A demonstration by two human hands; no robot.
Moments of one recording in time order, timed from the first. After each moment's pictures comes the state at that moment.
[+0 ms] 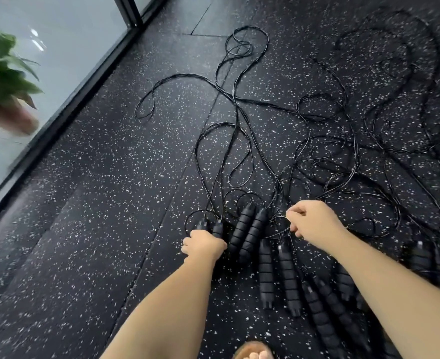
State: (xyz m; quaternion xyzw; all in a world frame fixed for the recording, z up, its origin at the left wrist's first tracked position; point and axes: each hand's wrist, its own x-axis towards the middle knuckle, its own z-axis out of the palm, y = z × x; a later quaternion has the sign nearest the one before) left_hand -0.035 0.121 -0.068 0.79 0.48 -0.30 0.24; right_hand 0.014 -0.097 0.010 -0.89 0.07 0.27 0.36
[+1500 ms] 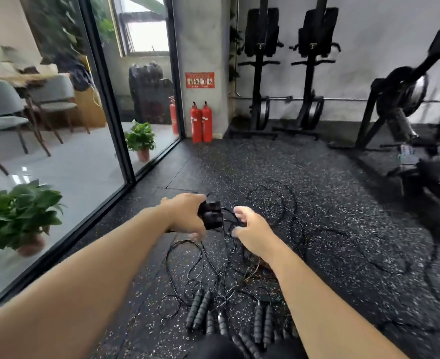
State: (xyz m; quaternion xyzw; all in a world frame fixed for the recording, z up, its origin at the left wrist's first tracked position) left_hand -0.126 0.040 0.454 0.99 -0.10 -0.10 0.08; right_hand -0.135 -0.144 0.388 -0.85 -0.07 0.08 0.51
